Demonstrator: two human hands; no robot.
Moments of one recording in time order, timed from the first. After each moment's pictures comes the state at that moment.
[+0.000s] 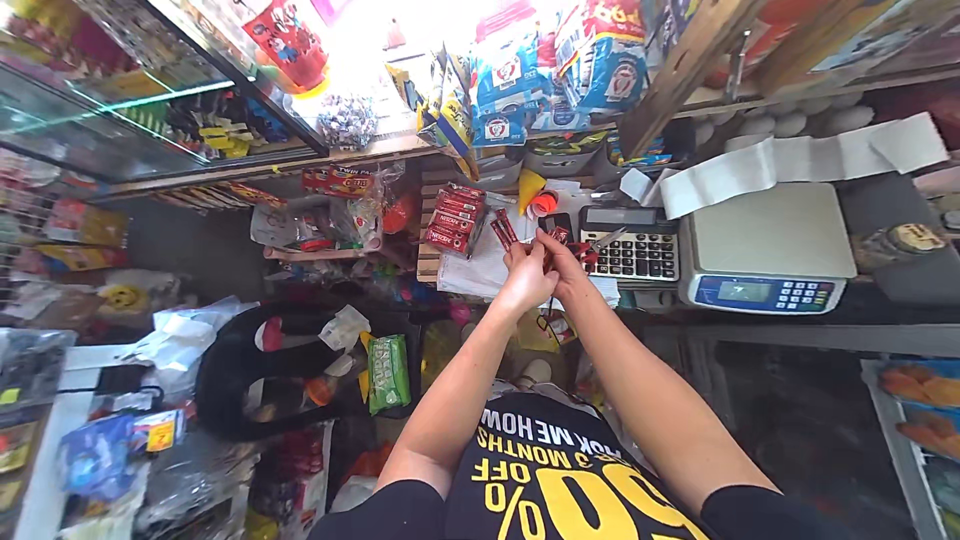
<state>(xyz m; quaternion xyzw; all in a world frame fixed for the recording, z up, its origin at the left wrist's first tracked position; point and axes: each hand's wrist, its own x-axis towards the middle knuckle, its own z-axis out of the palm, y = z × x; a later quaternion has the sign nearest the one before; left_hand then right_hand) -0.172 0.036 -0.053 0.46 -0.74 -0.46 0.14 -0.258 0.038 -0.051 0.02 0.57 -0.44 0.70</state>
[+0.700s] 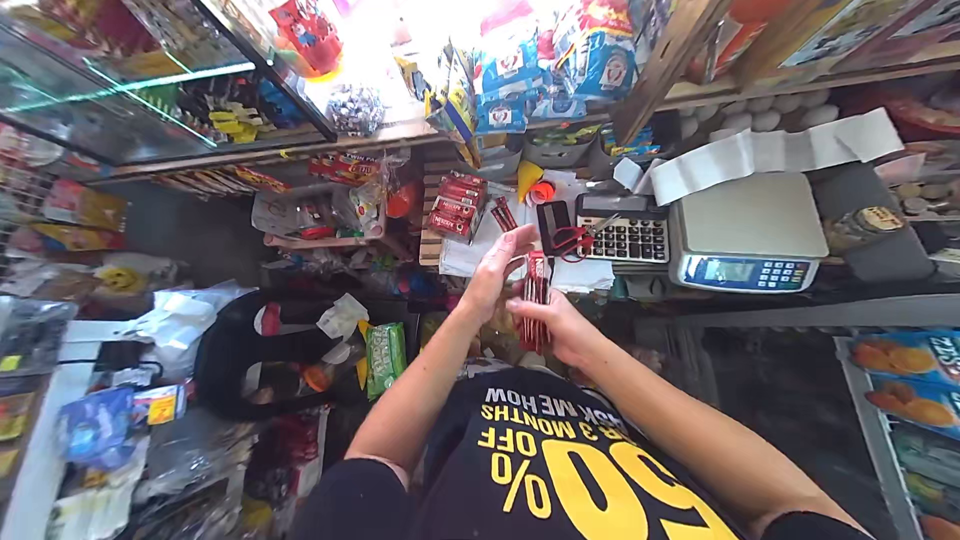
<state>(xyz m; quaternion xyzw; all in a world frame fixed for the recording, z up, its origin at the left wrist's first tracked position) -0.107 0.080 -0.046 0.43 -0.55 -0.65 0.30 -0.240 0.152 -0.055 -0.23 0.46 -0.42 0.75</state>
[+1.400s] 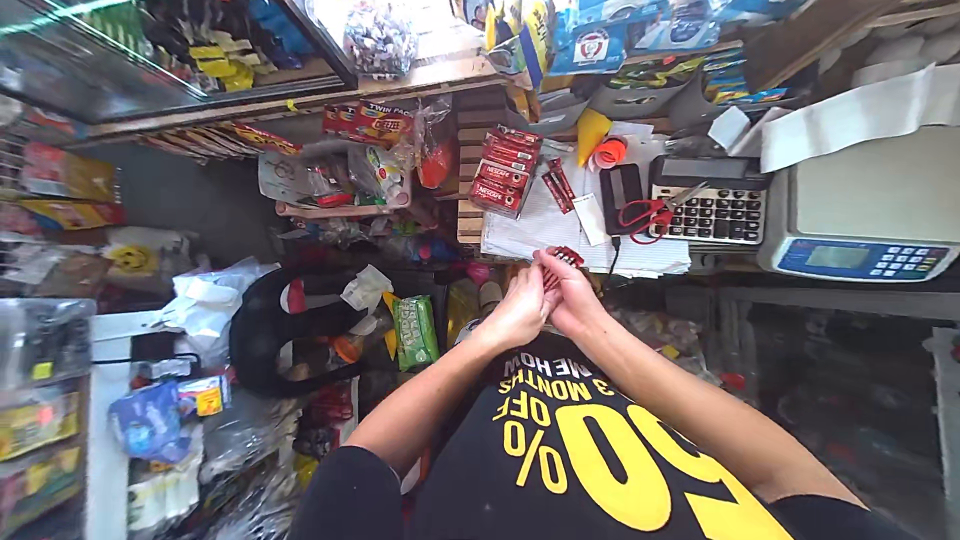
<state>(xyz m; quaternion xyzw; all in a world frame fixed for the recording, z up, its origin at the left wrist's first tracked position) -0.032 0.083 -0.058 0.47 -0.71 -0.51 0.05 -0.142 0.090 -0.079 0.06 0.45 -0.53 0.72</state>
